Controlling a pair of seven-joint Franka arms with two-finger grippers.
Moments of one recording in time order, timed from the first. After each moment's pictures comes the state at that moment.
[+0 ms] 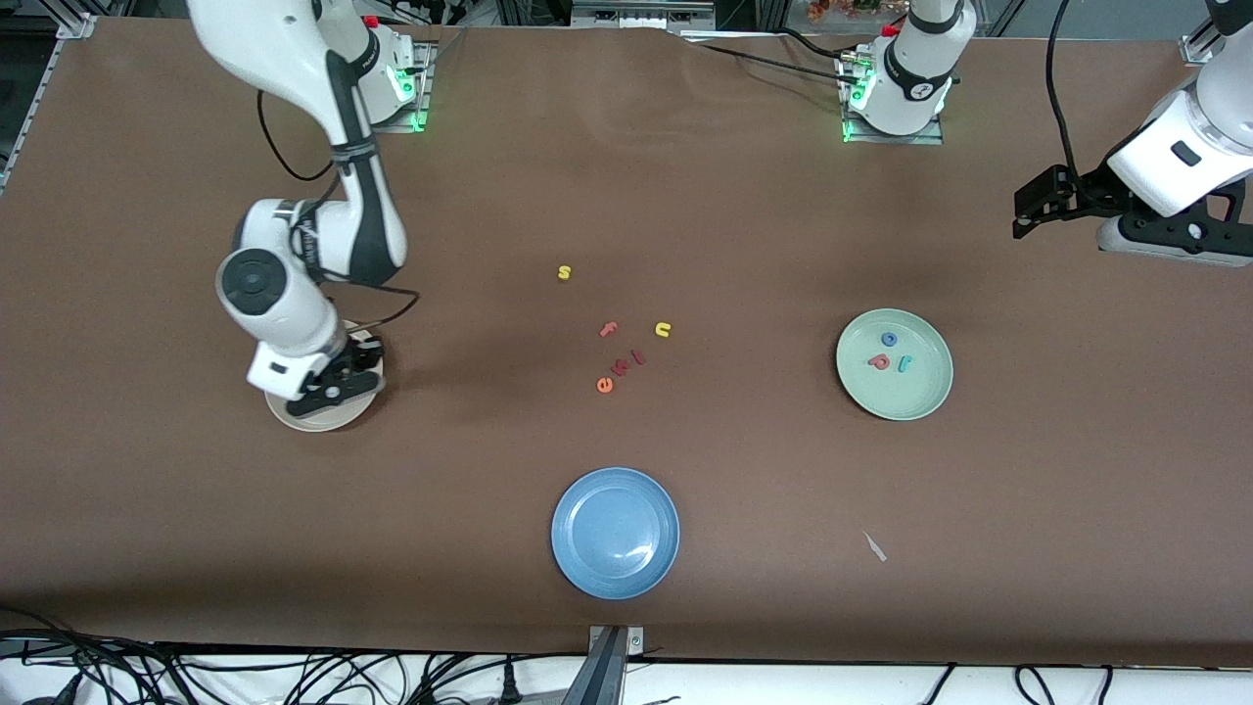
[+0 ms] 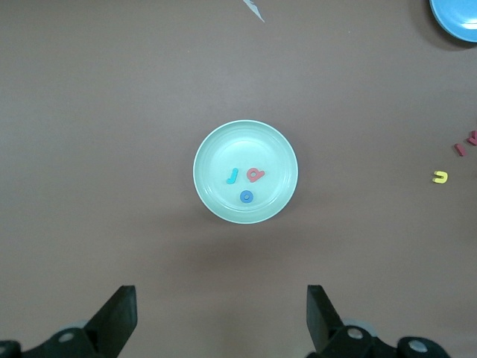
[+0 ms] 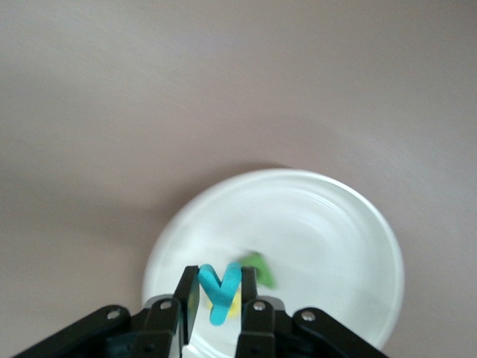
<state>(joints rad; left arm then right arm) -0.01 -0.04 -0.05 -1.69 -0.02 1.59 0.05 0.78 0.52 -0.68 -1.98 0.27 2.38 -0.44</state>
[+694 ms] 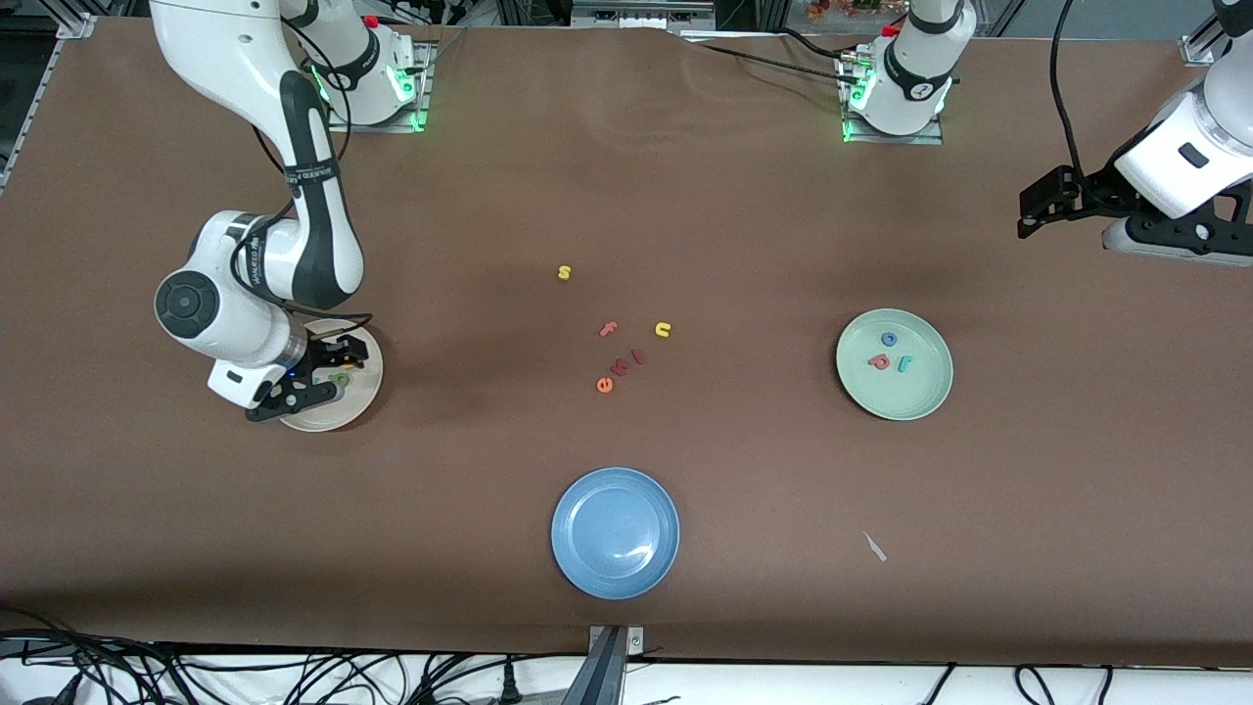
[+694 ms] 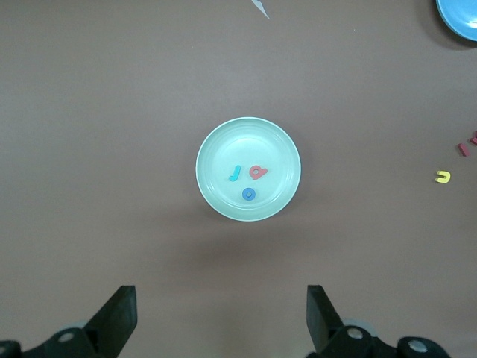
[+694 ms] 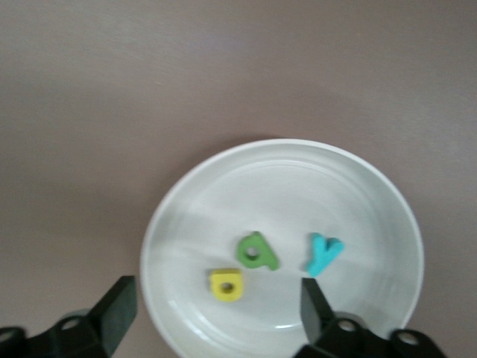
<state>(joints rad) -0.01 -0.04 -0.05 -1.69 -0.02 1.58 0.05 0.72 0.54 -0.65 -1.91 0.39 2.23 -0.44</state>
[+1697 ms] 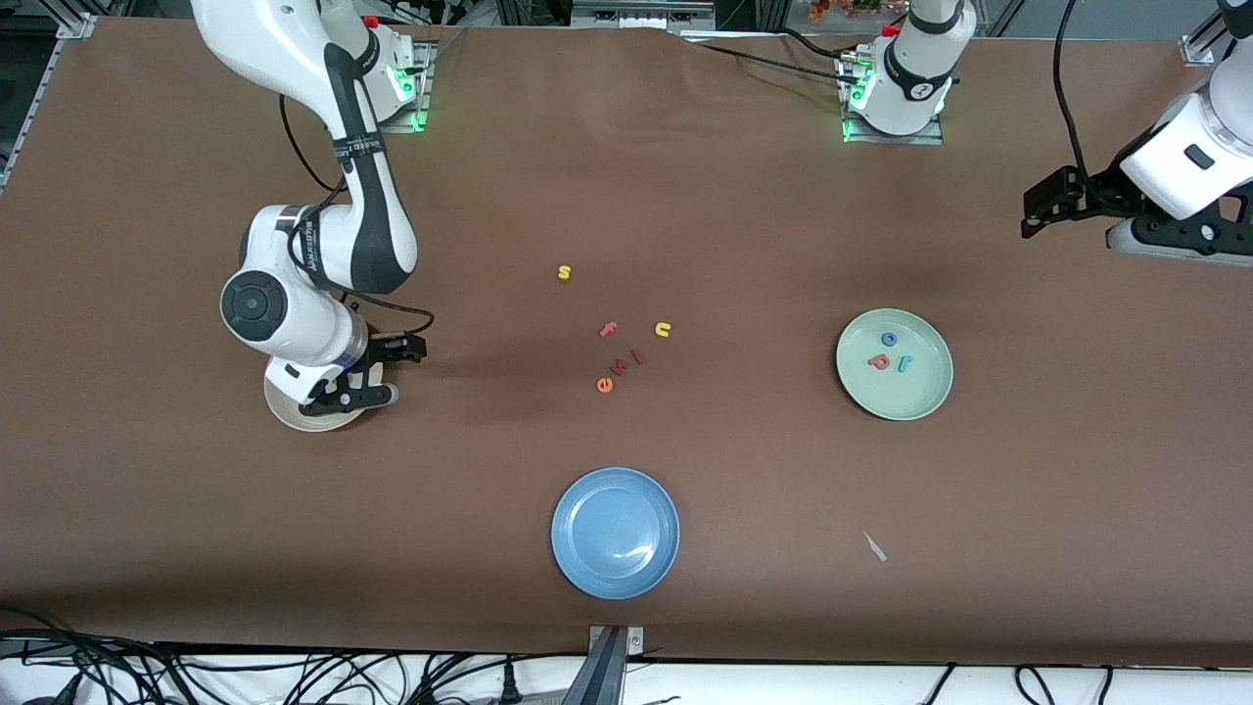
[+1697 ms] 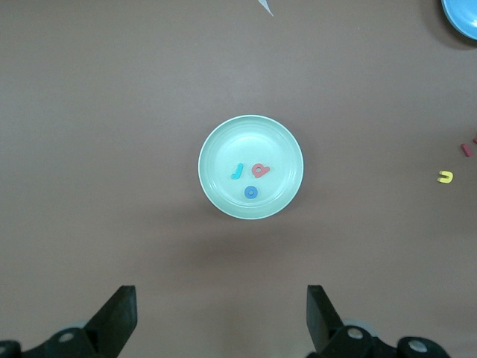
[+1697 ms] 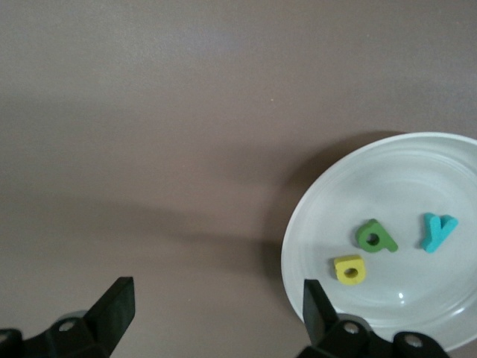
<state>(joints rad) 0.00 -0.04 -0.05 -1.69 -0.02 1.58 0.05 0.80 0.53 -0.62 -1.83 0.39 2.11 -0.15</state>
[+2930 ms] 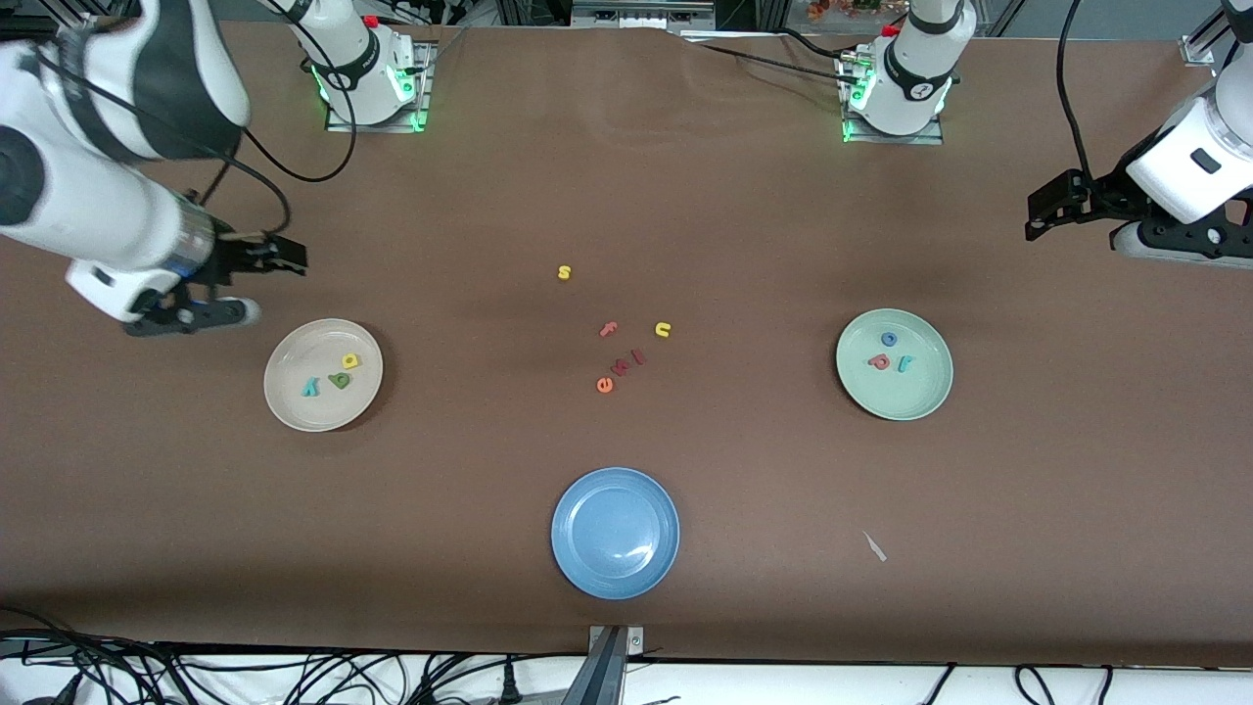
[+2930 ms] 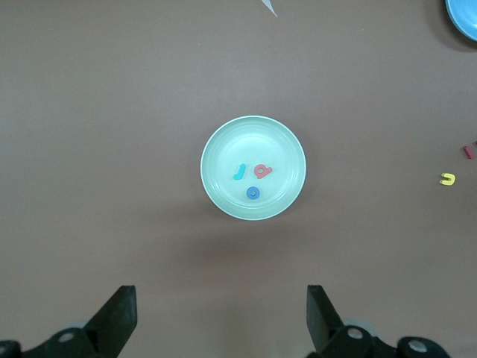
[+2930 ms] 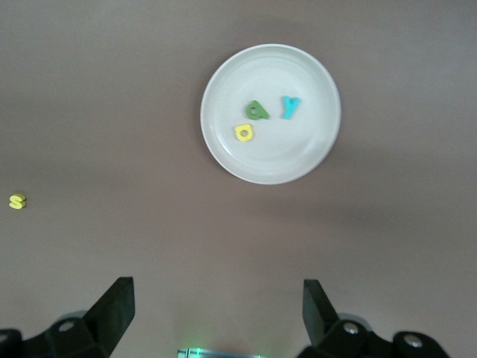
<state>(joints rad) 0.01 -0.04 -0.06 -1.68 -0.02 1.58 0.05 0.16 0.10 -0.05 -1.70 -0.02 1.59 -0.01</state>
